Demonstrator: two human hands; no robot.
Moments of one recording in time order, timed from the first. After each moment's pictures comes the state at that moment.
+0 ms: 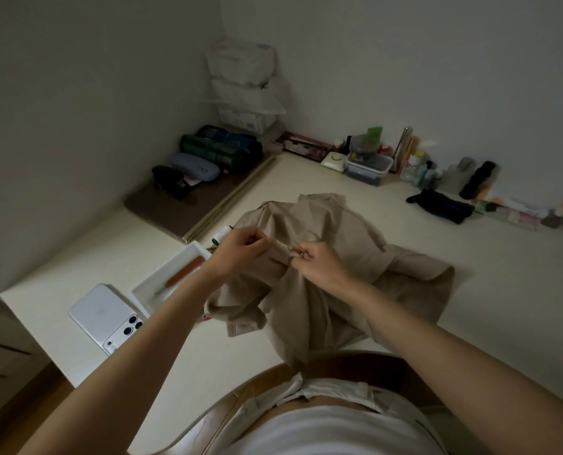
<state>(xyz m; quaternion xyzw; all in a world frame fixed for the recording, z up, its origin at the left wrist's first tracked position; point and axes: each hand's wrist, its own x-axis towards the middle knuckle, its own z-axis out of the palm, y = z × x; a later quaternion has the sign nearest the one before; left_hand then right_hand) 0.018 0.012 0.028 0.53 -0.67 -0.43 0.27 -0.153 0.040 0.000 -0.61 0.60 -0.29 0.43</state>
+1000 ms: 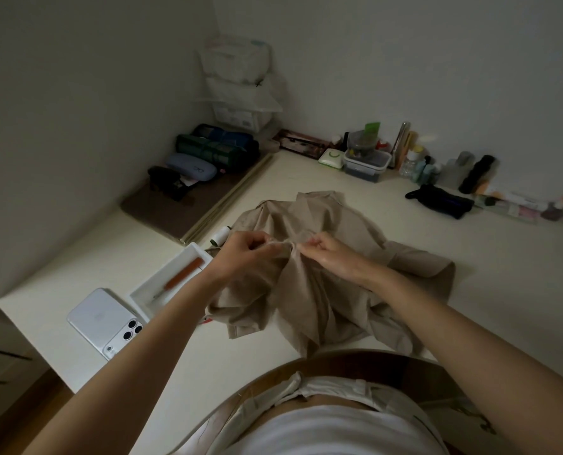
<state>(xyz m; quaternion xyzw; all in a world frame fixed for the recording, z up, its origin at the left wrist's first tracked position) 0.019 0.010 0.025 0.48 -0.71 -0.46 0.24 -0.181 0.032 0.016 -0.59 0.59 -0.22 0.51</state>
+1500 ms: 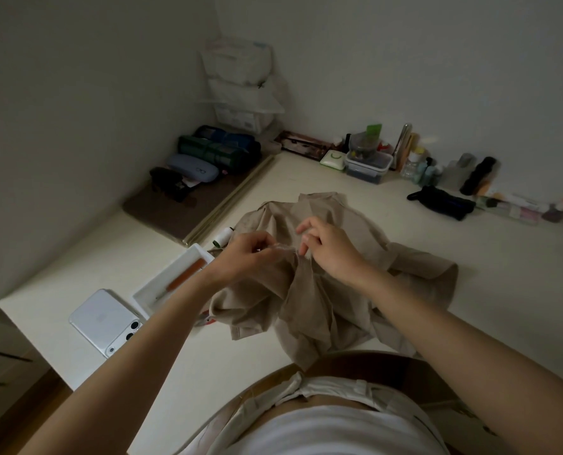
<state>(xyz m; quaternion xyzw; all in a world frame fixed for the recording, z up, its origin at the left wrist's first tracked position) 0.024 0.010 0.031 0.48 -0.72 -0.46 0.19 -0.161 0.028 0.022 -0.66 0.58 -0.31 0.36</state>
